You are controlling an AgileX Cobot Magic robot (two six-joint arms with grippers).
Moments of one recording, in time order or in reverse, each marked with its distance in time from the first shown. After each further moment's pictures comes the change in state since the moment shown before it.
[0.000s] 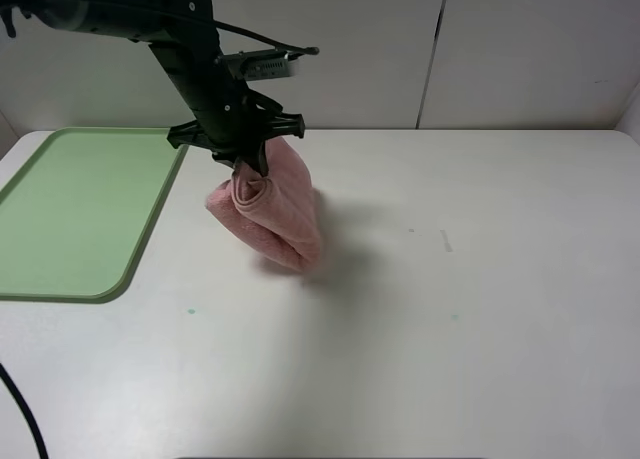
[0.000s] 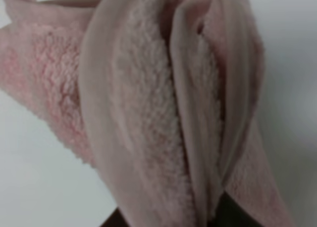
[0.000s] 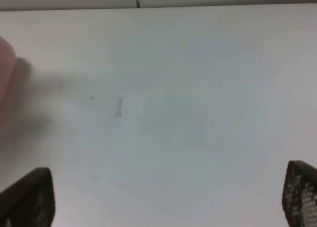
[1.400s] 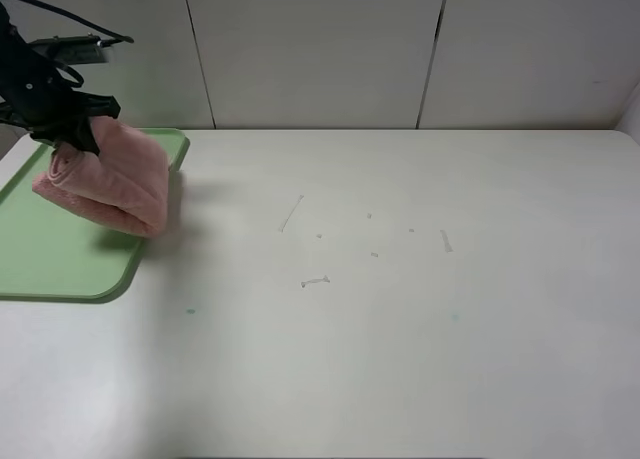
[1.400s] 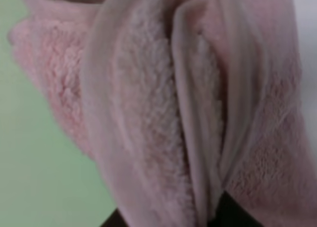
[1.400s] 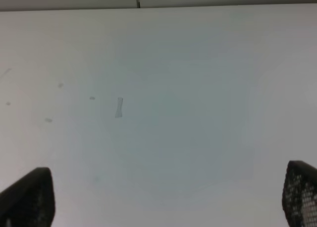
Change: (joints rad) left arm 0.543 -0.040 0.040 0.045 0.072 0.375; right arm 0.000 0.000 0.000 0.003 -0.001 0.000
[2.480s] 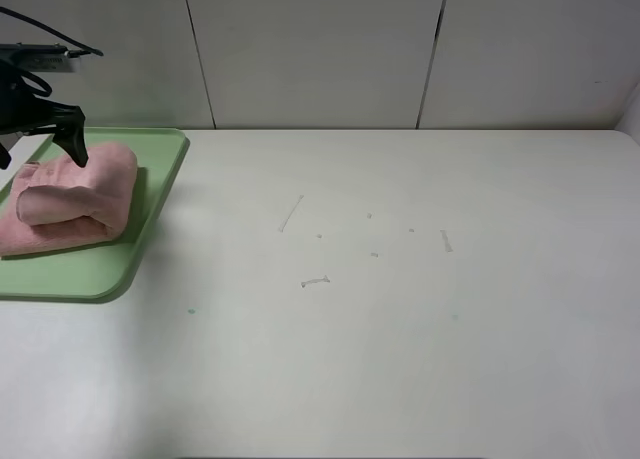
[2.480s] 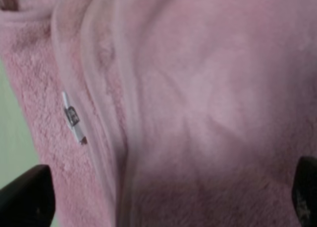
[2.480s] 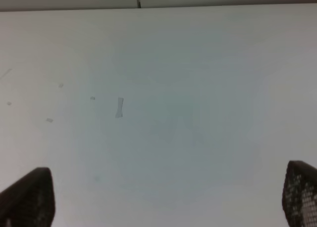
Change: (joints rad) left arm 0.057 0.000 0.000 0.126 0.045 -0.065; right arm 0.000 0.000 0.000 0.000 0.000 0.000
